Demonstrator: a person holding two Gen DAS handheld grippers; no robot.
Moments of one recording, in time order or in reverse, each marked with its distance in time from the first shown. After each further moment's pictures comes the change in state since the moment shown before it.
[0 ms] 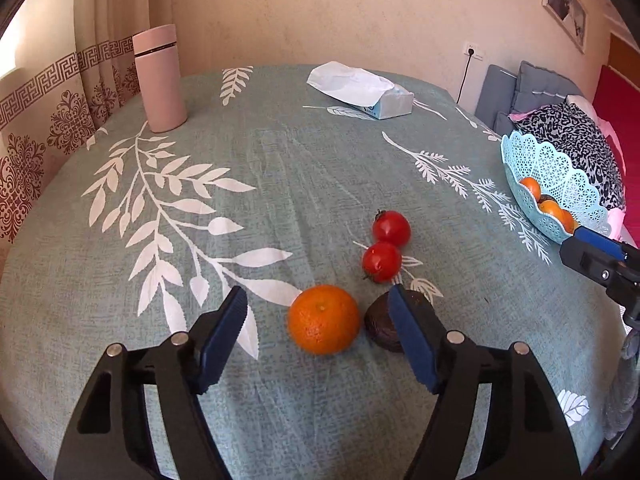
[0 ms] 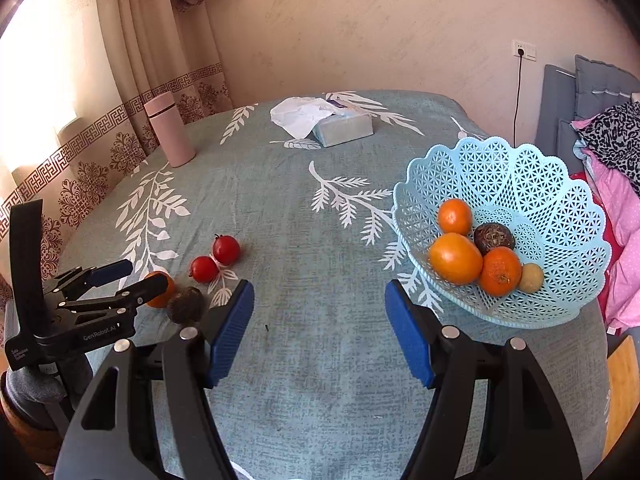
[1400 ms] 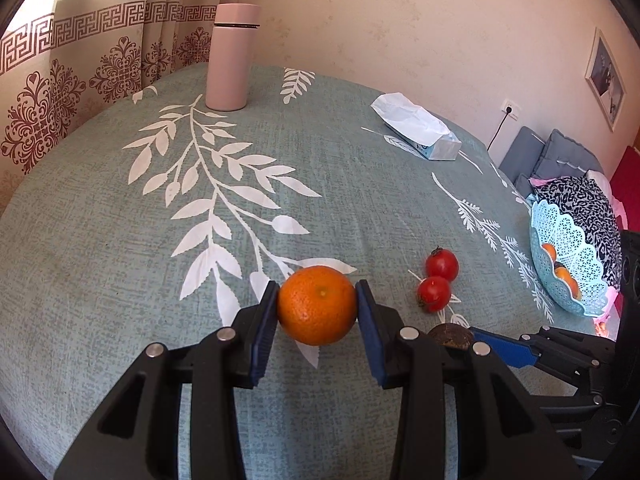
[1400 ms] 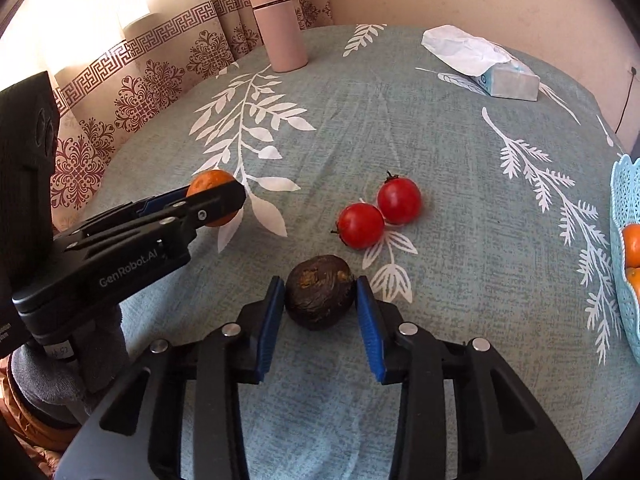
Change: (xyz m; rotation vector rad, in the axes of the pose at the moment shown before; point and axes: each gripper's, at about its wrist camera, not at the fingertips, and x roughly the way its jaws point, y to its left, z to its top) left arm -0.010 0.052 -0.006 -0.240 -0.076 0.007; right arm 0.076 0.106 -0.007 -0.216 0.236 0.232
